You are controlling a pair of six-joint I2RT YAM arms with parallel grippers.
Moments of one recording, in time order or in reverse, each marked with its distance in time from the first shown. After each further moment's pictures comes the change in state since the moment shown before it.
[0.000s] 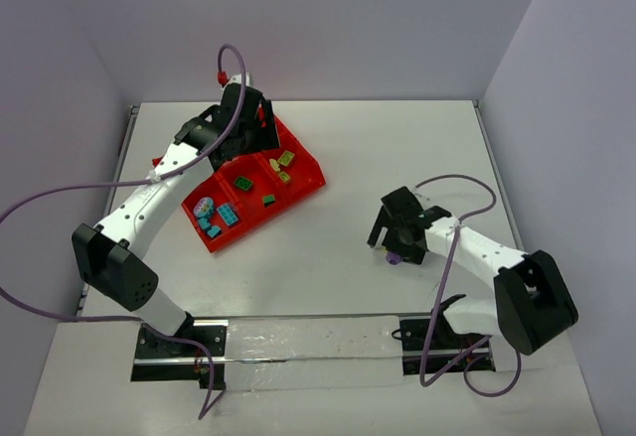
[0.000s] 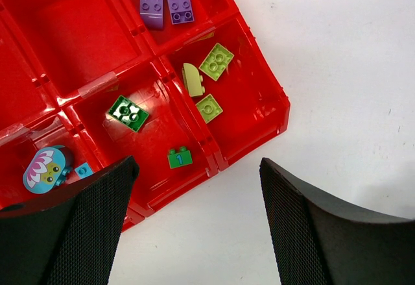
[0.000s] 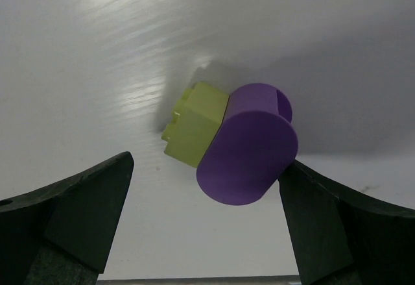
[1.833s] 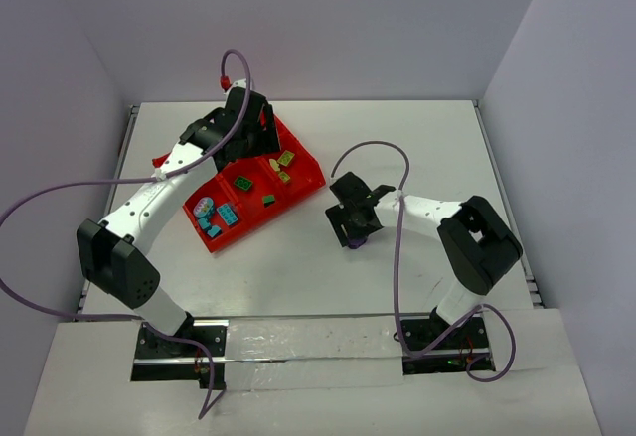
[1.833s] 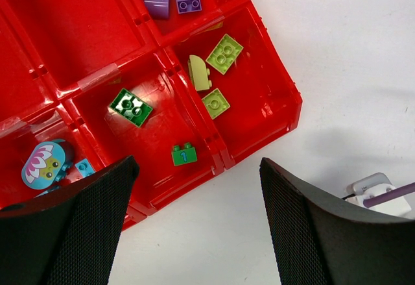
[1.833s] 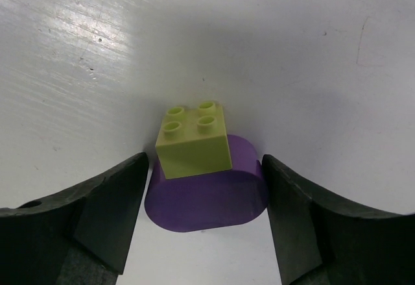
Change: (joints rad) left arm 0.000 0.016 -0.029 0.006 -0.009 -0.010; right arm 0.215 0.411 0.313 0.110 -0.018 -0.658
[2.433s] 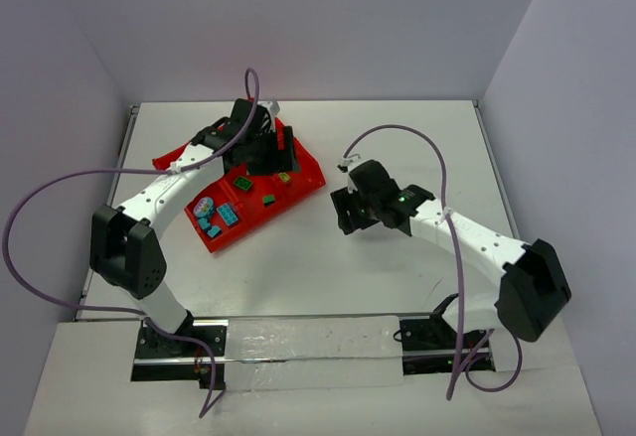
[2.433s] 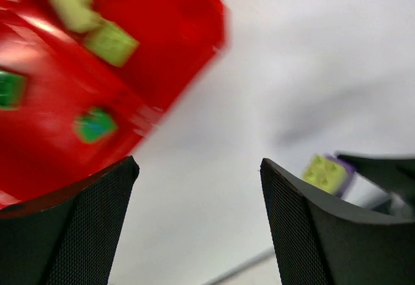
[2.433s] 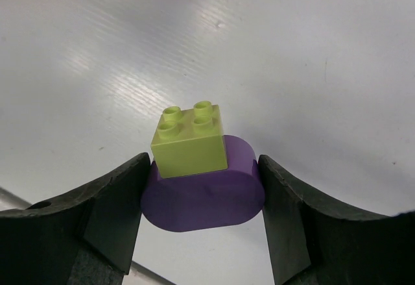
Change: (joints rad) left arm 0.044 0.064 -0.118 0.103 0.488 0.049; right arm 0.000 -0.328 0.002 -0.038 -0.078 0.000
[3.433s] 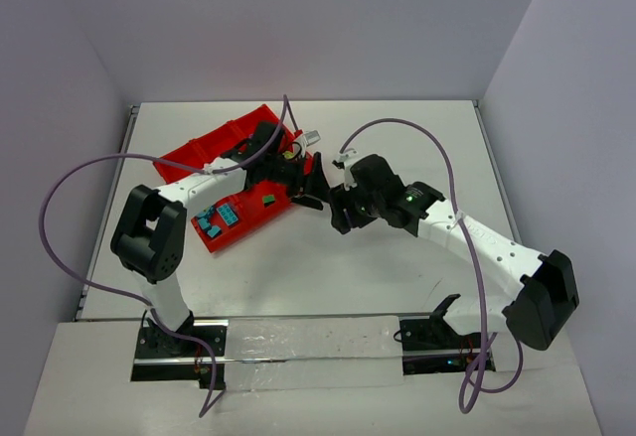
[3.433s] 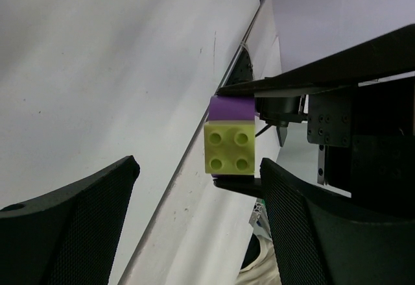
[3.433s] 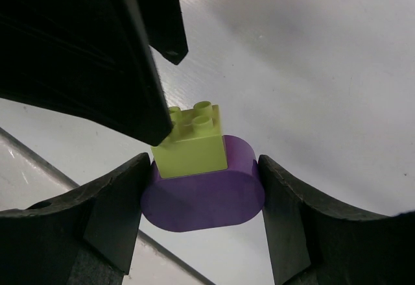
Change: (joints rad) left arm -0.051 0.133 -0.183 0.380 0.798 -0.092; right arm 0.041 -0.069 0.086 -0.076 -0.074 -0.015
